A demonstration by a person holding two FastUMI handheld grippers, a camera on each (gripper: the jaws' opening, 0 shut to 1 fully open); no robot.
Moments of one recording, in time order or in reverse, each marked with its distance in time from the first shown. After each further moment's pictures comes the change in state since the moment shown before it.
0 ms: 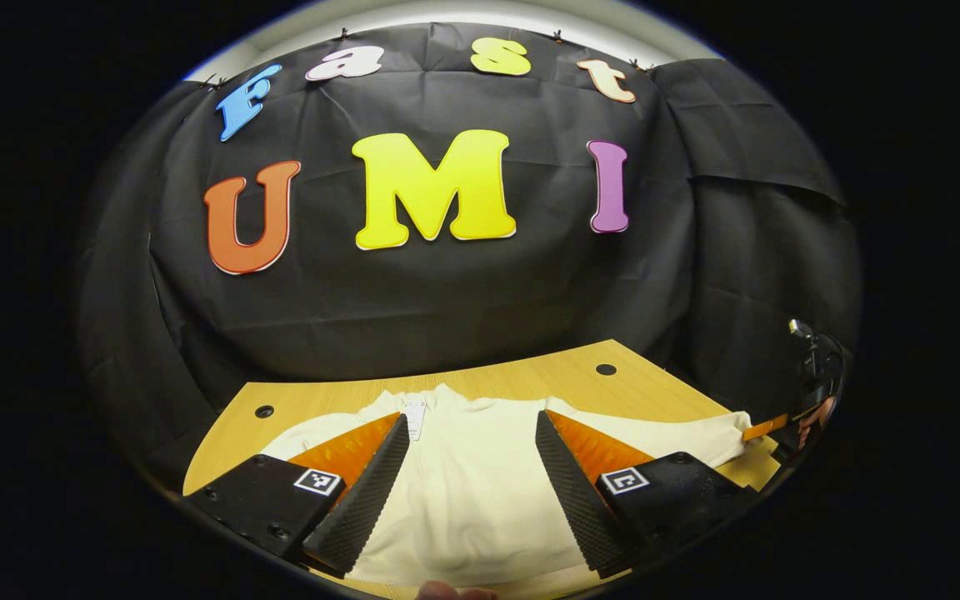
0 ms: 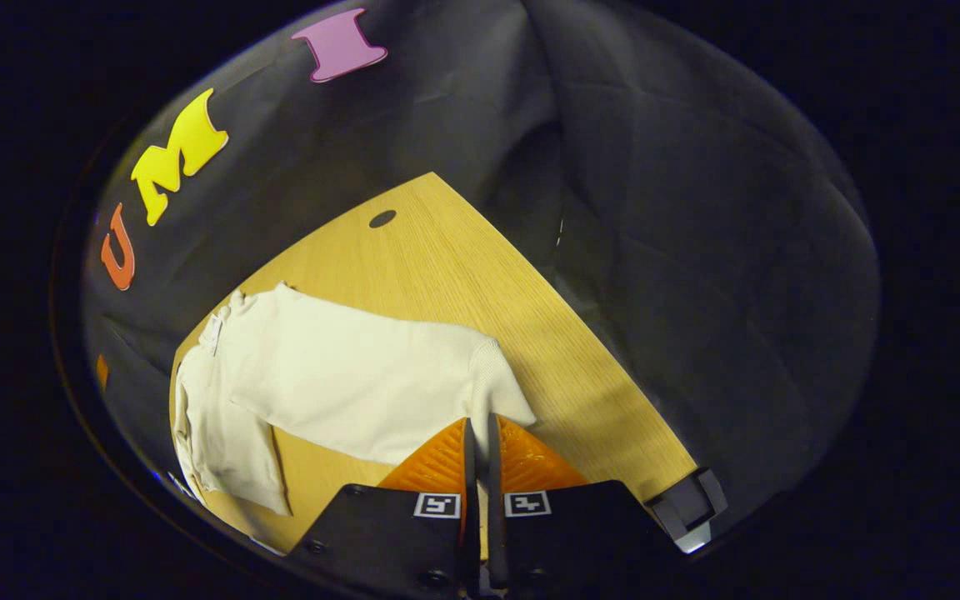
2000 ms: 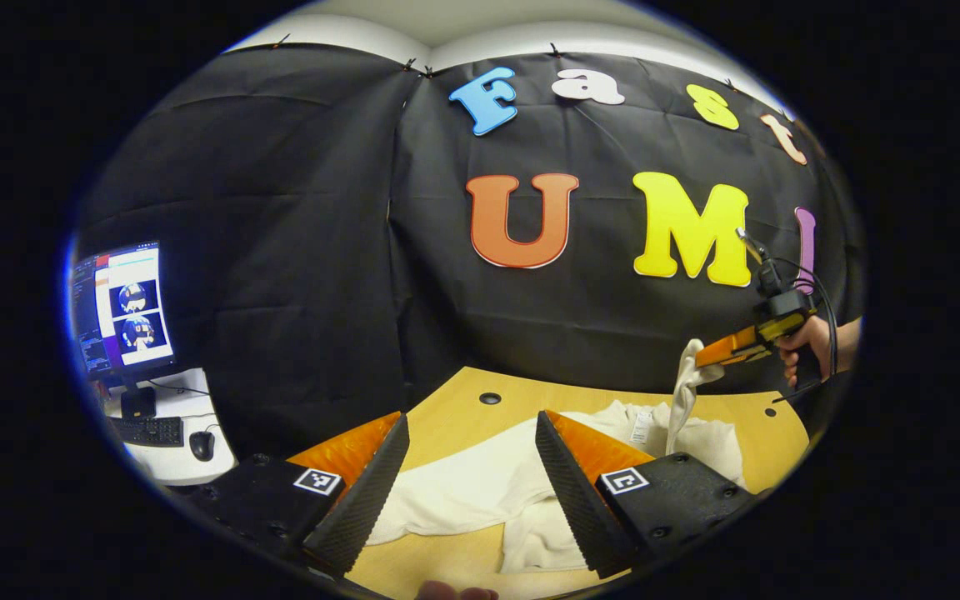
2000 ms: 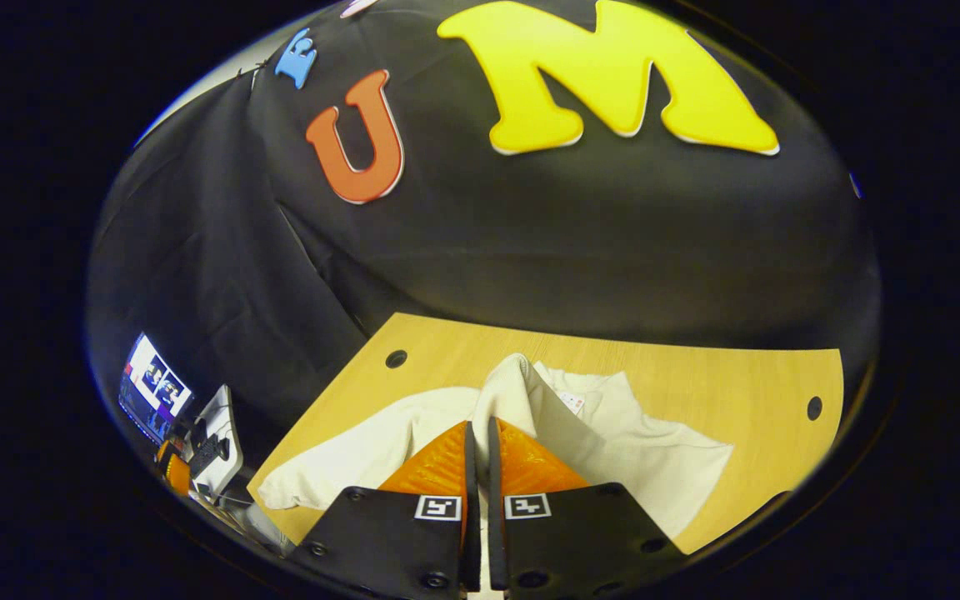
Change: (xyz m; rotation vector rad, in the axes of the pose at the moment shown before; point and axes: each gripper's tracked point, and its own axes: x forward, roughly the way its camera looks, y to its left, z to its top) left arm -0.156 0.294 -0.047 -0.212 -0.082 0.621; right arm 0.036 0.624 -0.005 -0.625 0.055 0.632
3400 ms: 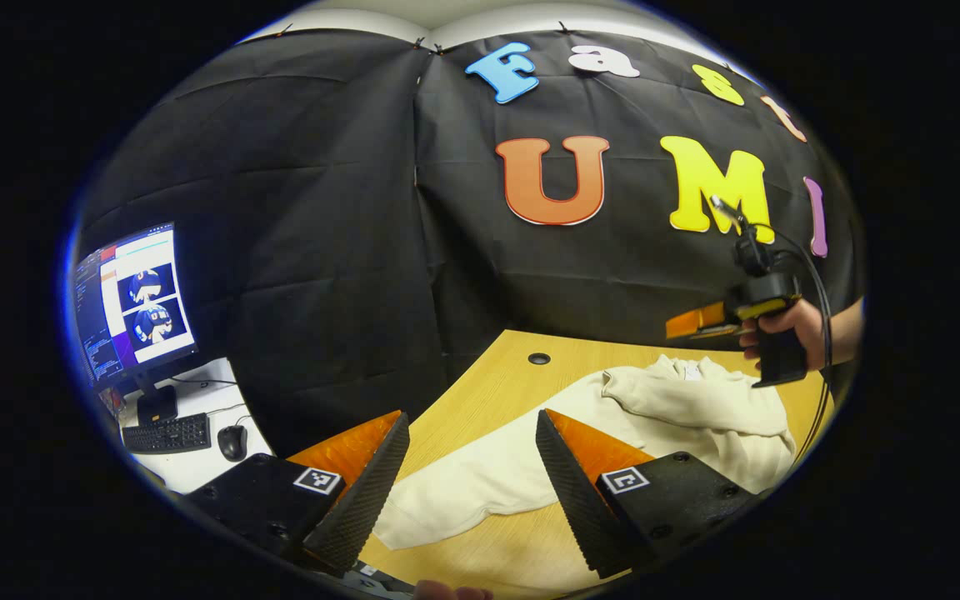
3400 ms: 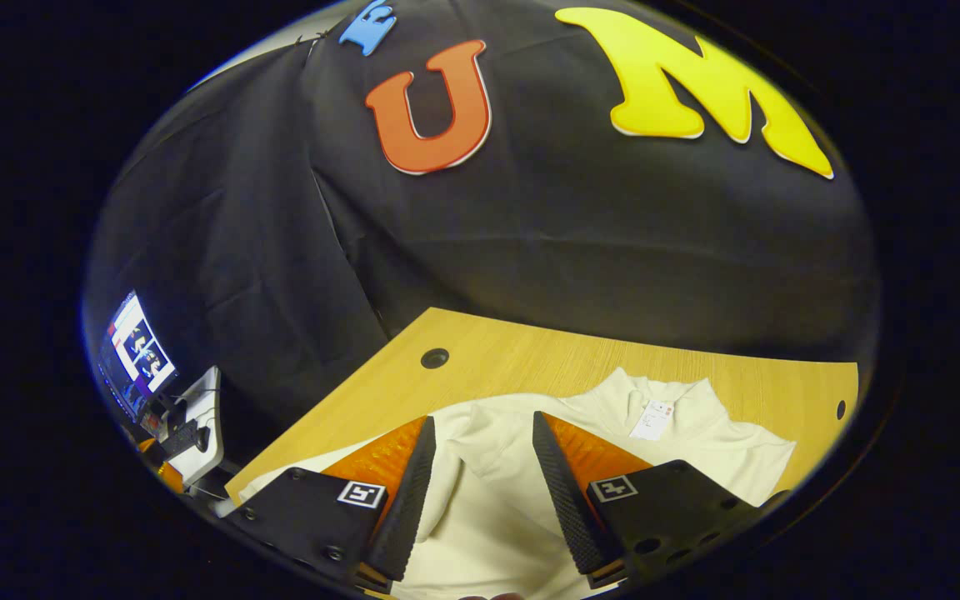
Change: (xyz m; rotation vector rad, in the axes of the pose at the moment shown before) left arm -0.003 0.080 -0.065 0.077 0.089 0.026; right arm 0.020 0.113 -0.017 -0.084 -0.144 0.040
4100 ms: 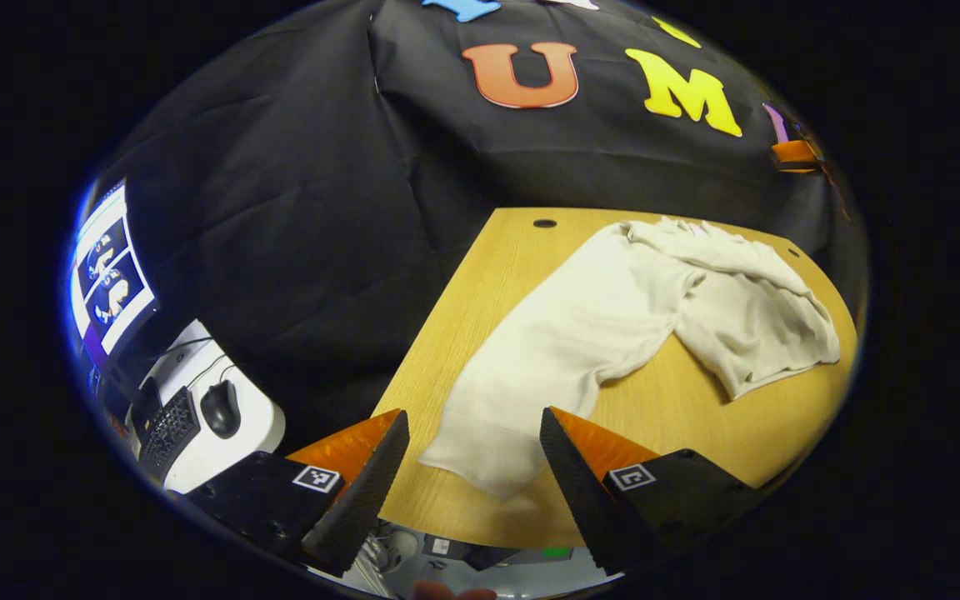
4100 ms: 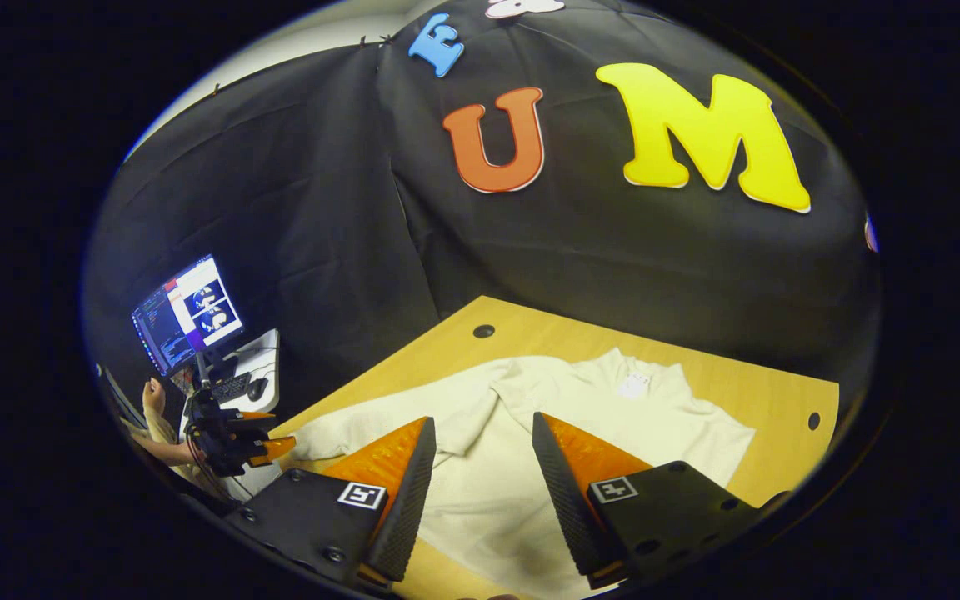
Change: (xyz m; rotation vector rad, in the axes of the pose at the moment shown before) left arm 0.027 0.088 -0.177 0.167 0.362 -0.157; right arm -0.165 -0.001 -0.045 -0.109 0.041 0.085
